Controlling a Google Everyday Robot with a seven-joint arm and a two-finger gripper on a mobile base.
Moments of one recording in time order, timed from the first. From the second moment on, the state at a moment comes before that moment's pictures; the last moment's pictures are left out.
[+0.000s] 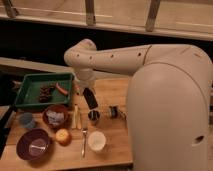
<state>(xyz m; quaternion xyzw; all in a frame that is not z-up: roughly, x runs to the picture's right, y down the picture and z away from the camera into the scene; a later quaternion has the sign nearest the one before) -0.088 0.011 0.745 -0.24 0.17 0.61 0.73</state>
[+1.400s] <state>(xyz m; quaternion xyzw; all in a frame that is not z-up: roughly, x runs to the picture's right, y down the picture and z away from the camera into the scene) -0.231 0.074 0.692 -0.29 0.09 0.45 0.84</state>
